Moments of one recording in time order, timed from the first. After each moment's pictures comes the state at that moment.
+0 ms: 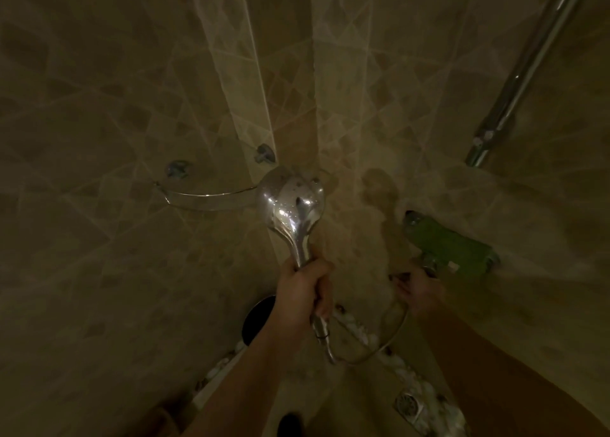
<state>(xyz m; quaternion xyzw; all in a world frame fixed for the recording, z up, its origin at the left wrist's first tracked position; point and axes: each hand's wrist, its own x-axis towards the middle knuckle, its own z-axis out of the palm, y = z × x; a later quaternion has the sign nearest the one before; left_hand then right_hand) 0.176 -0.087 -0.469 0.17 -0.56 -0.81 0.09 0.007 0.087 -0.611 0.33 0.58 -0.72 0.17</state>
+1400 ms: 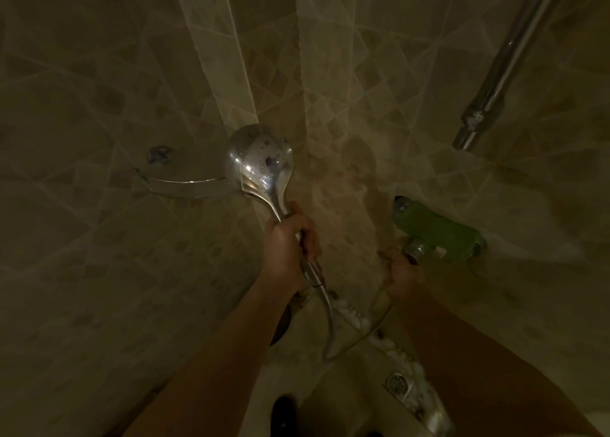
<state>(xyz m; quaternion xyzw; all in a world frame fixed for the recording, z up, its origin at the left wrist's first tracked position) 0.136 -0.090 -0.446 0.20 -0.52 -0.82 0.16 0.024 0.088 -0.600 0.24 0.63 -0.71 0.20</state>
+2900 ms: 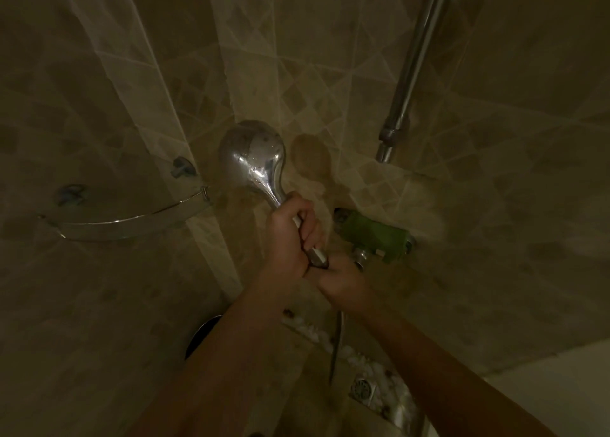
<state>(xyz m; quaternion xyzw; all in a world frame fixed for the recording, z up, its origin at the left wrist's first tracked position) 0.072 -0.038 -0.422 0.09 -0.39 -0.92 0.04 0.084 0.068 -0.484 -0.13 0.80 -0.57 0.13</state>
